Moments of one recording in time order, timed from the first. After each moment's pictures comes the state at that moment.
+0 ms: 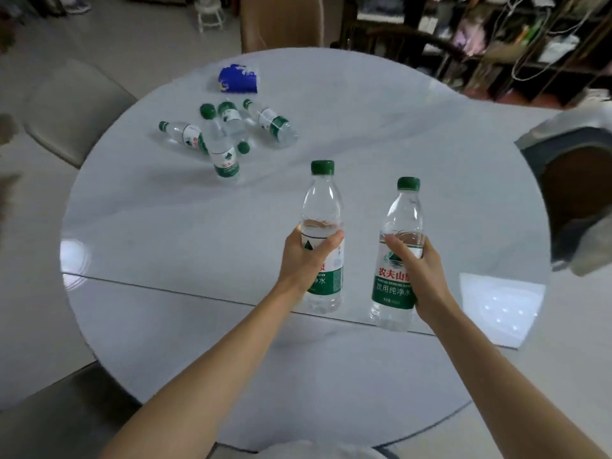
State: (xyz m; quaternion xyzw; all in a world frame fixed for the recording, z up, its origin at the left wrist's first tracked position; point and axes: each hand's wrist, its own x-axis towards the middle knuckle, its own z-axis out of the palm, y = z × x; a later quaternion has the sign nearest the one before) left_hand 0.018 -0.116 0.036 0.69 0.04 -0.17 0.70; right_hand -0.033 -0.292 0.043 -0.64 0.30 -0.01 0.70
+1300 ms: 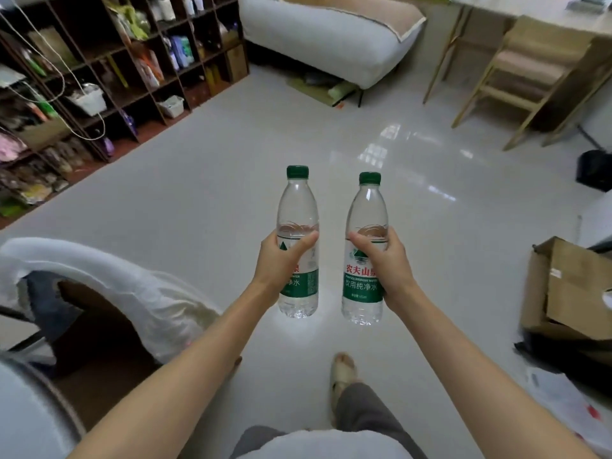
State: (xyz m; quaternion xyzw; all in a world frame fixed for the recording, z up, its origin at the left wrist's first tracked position) left_hand -0.187 -1.079 0.045 0.61 -0.35 -0.49 0.51; right_hand -0.364 -1.116 0.049 -0.41 0.53 -0.41 0.62
